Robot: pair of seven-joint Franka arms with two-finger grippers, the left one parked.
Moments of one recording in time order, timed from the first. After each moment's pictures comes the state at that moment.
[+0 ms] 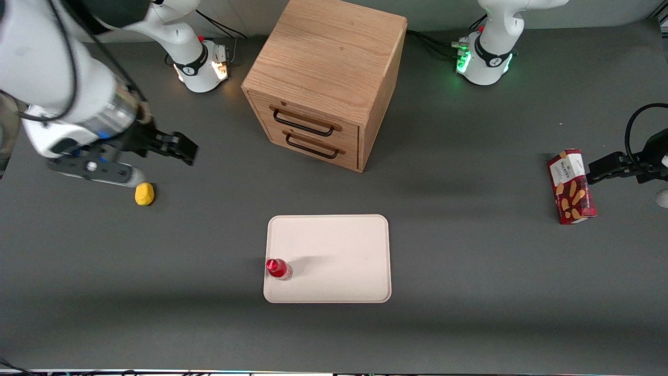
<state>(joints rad) 0.29 0.32 0.02 -1.02 -0.02 1.25 0.49</state>
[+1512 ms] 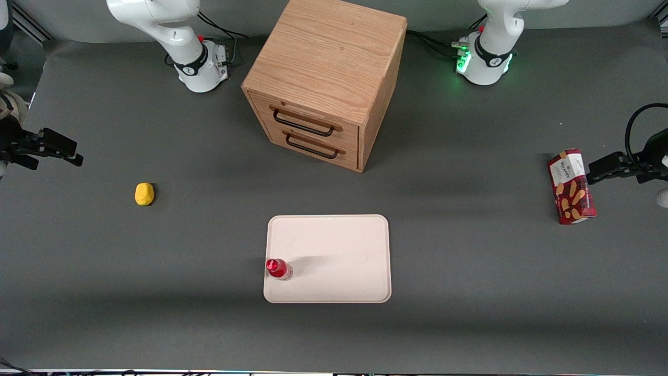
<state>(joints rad) 0.05 0.04 -0.10 -1.52 0.02 1.57 -0.08</state>
